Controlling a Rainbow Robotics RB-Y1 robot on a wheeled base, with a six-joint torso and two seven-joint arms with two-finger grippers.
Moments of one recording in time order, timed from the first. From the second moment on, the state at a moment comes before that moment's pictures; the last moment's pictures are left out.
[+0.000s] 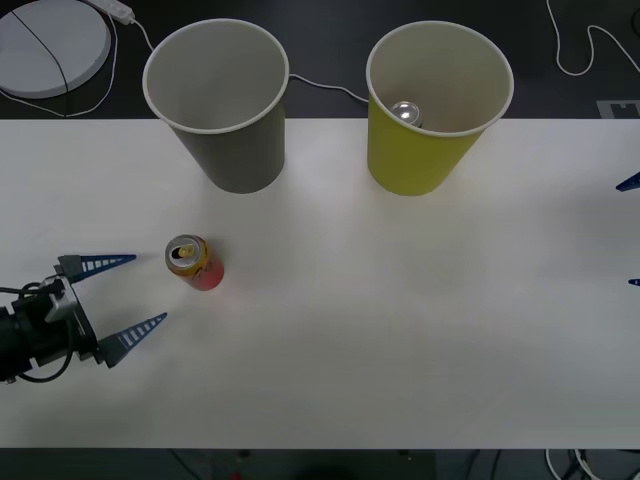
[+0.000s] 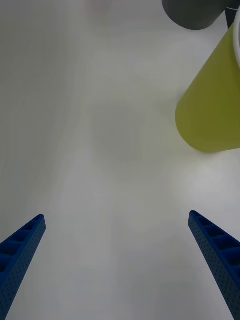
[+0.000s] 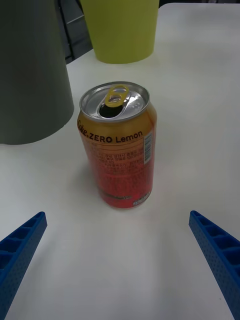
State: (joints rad) right arm 0.01 -1.16 -0.47 -1.94 1.46 -1.52 -0.21; left arm 0.03 0.75 -0.03 -1.24 -0.92 -1.01 -0.61
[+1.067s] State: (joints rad) right arm 0.01 -1.16 -0.47 -1.94 1.46 -1.52 -0.21; left arm -0.04 0.68 -0.12 -1.24 -0.91 -0.92 -0.62
